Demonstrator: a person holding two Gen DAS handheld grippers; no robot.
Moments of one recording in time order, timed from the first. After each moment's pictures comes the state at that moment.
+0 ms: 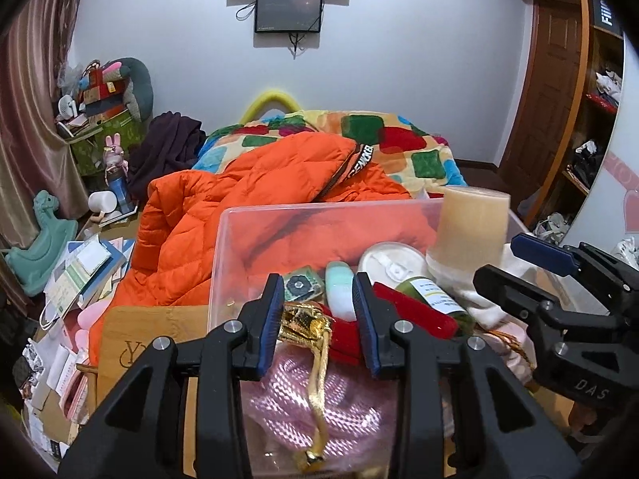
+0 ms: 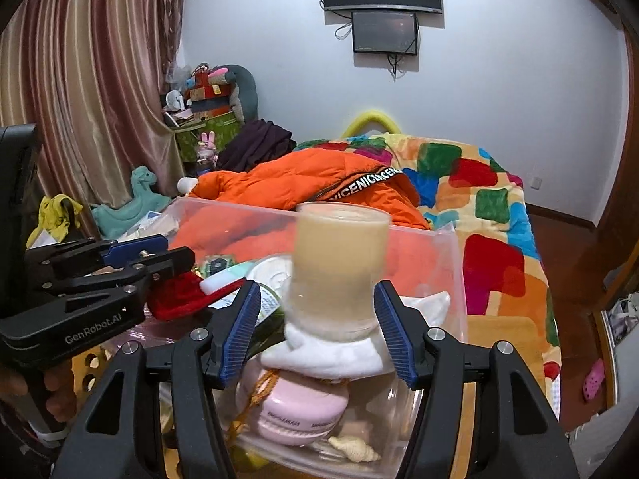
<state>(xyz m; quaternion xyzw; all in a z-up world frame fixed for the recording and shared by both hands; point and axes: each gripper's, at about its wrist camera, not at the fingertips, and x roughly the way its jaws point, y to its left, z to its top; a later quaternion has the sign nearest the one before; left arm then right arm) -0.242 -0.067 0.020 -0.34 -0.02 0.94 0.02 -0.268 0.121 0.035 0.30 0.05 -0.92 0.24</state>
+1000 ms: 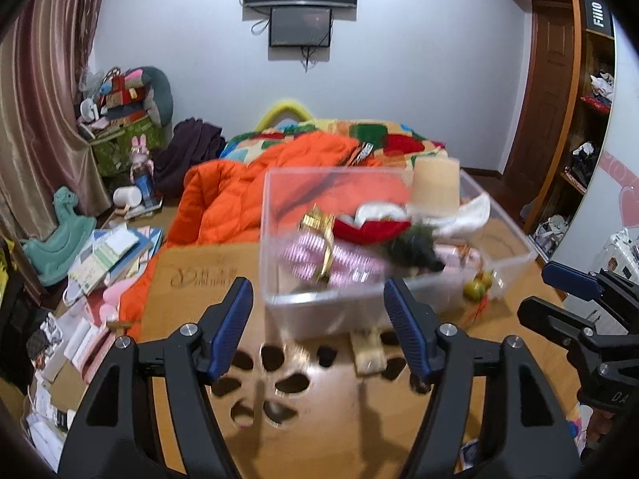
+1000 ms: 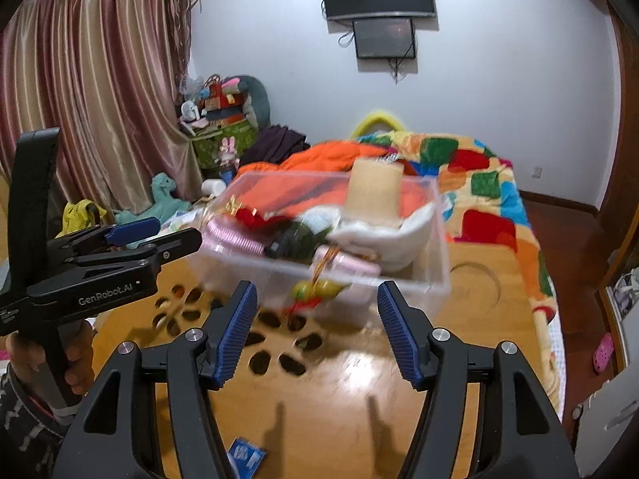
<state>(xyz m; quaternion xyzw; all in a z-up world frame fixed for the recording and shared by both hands) -0.140 -0.071 0.026 -0.32 -0.02 0.95 0.00 -0.158 0.149 0.042 0.31 0.02 -0.92 0.25</state>
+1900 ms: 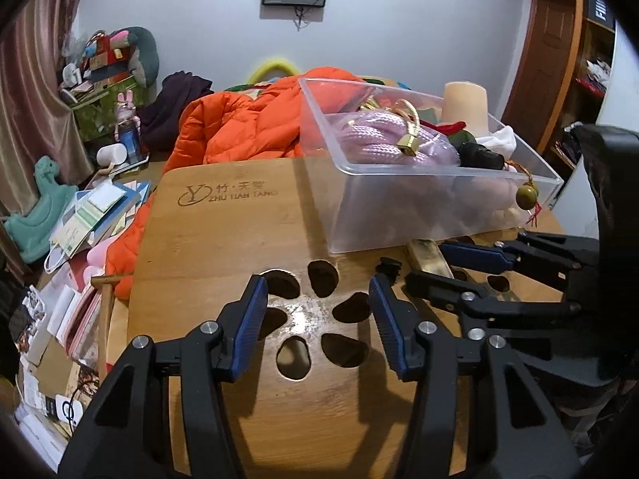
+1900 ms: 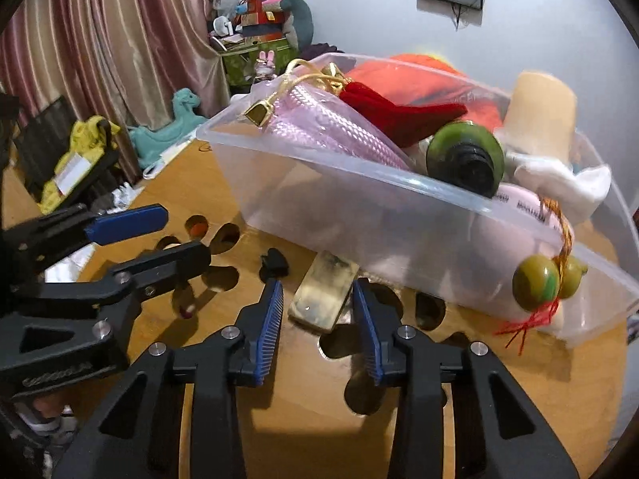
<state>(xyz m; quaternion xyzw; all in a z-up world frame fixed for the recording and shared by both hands) -0.130 -0.118 -0.035 -0.38 -0.03 0.92 0.04 -0.190 0.034 -0.032 0.40 0.12 -0.86 0.29</state>
